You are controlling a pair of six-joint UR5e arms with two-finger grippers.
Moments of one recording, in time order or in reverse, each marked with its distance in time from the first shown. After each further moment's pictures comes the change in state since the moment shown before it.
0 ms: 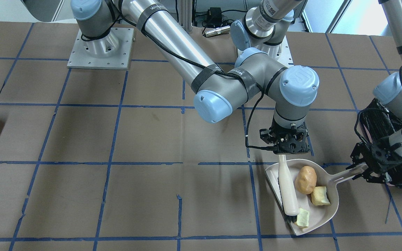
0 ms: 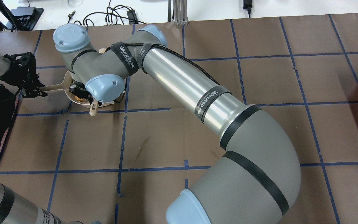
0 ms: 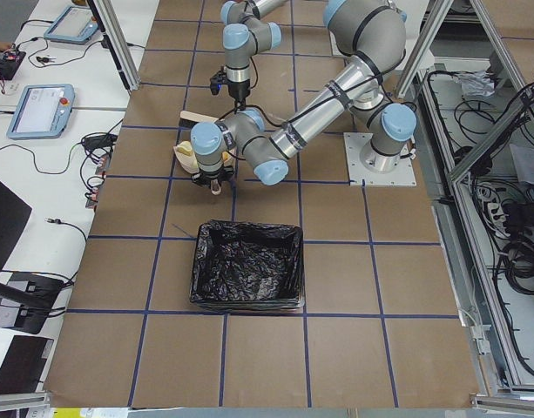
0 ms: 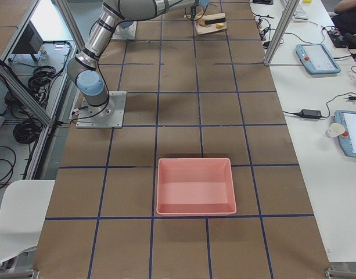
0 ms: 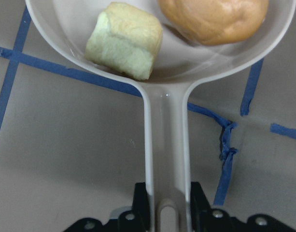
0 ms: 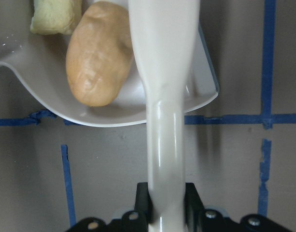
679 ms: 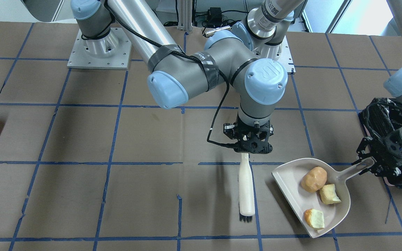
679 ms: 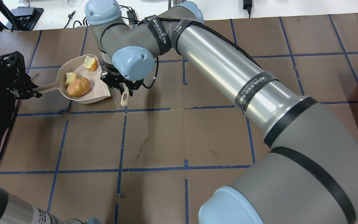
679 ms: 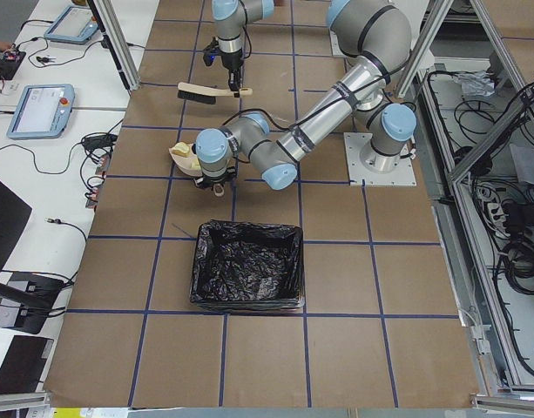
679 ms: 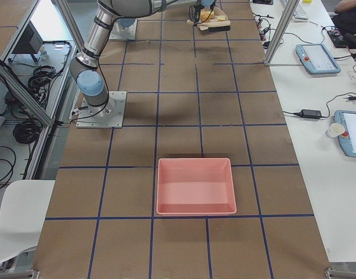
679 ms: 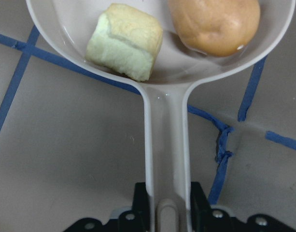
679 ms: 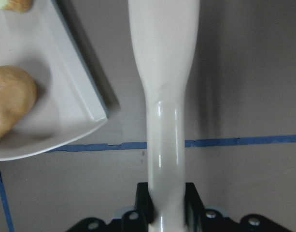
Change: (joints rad) left arm 0.082 0.029 -0.001 -0.068 -0.094 -0.042; right arm -0.094 -0.210 0.245 0.126 -0.060 -0.071
